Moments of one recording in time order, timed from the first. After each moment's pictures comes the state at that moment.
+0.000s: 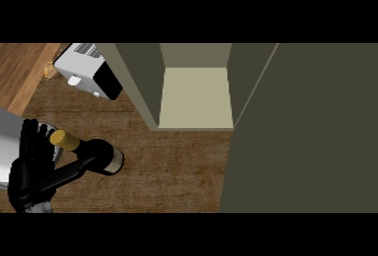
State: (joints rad) left arm 0.07 0.06 0.20 -1.63 0.19 0.26 -0.04; right arm -0.09 -0.05 0.14 -2.48 -0.07 0.04 0.59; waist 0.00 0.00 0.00
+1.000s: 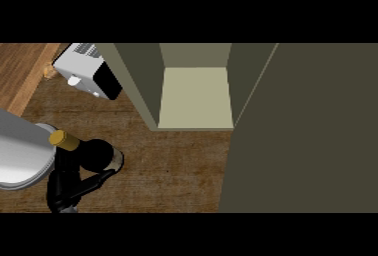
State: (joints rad) left arm -0.03 0.06 0.29 -1.03 0.28 0.03 -0.46; right arm -0.08 -0.04 0.13 -2.47 -0.06 0.07 0.56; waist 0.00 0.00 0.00
